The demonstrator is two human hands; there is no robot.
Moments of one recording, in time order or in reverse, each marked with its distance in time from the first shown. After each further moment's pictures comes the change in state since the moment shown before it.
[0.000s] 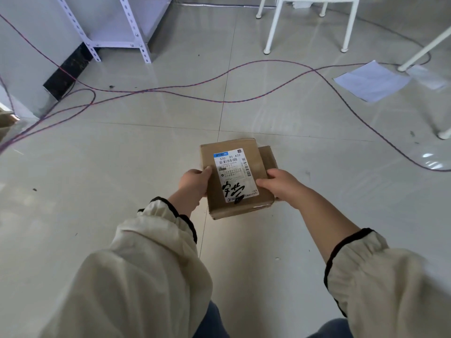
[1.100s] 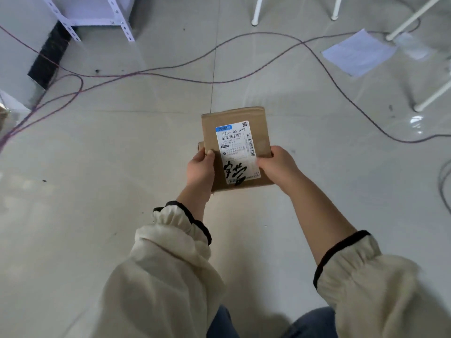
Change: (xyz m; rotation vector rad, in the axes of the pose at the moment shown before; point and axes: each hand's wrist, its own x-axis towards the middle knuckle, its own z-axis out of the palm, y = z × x) left_hand -0.077 0.037 -0.001 -0.430 -0.037 0.002; right_hand -0.072 -0.041 -0.022 0.084 0.216 0.039
